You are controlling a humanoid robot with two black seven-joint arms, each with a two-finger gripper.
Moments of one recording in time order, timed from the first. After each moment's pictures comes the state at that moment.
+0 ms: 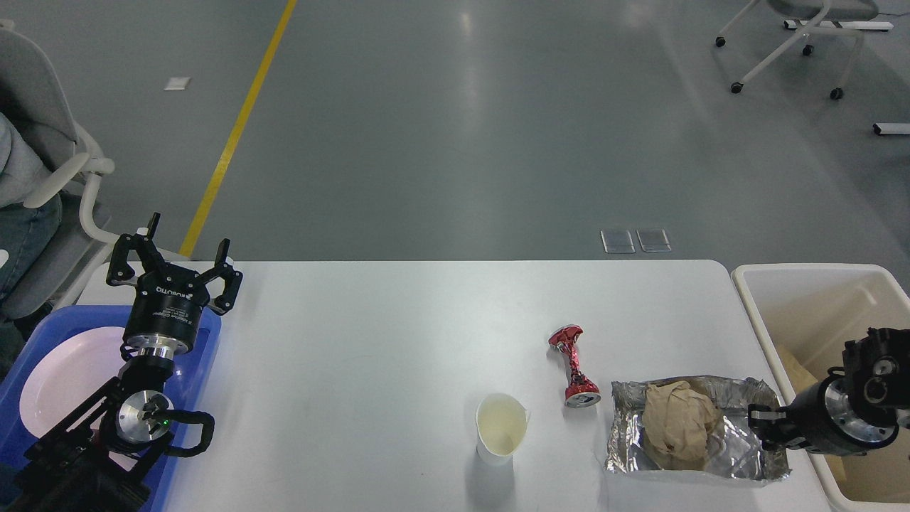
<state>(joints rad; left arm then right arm) -0.37 0.29 -1.04 -0.78 0.04 -0.44 -0.52 1.55 -0.78 -1.09 1.54 -0.46 0.16 -0.18</state>
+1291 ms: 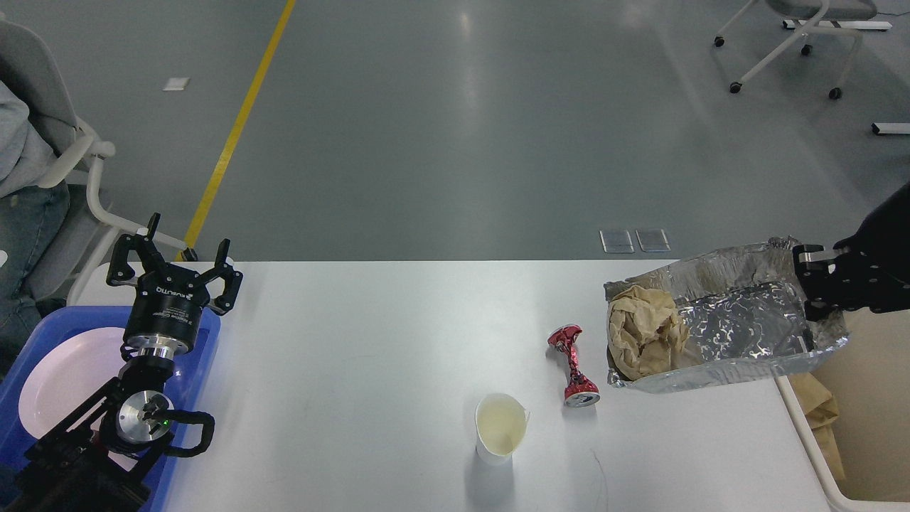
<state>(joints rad) -0.37 0.29 -1.04 -0.78 0.04 -0.44 -0.52 2.49 -0.59 -1.52 1.68 -0.13 0.66 -0.18</state>
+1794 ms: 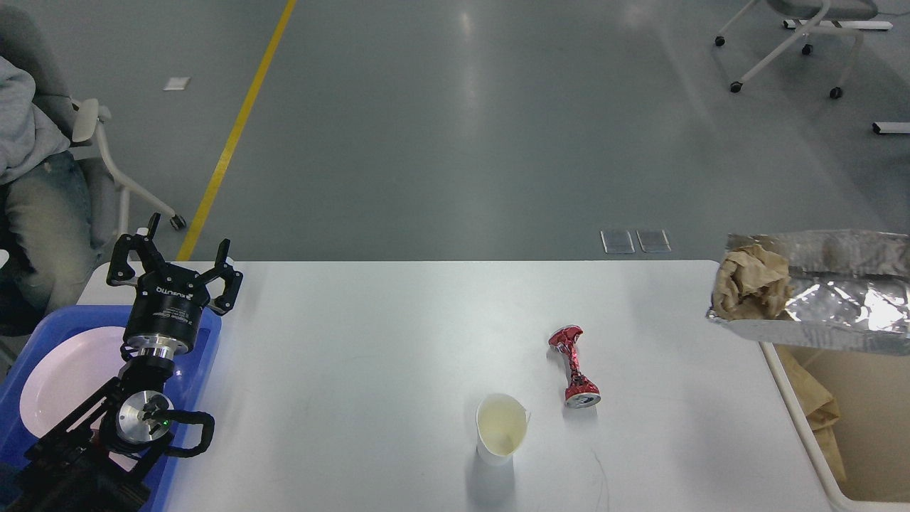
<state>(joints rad) -0.37 0.29 -1.04 -0.78 0.04 -0.44 -0.52 2.25 -0.91 -1.57 1.29 -0.14 0.64 -0.18</state>
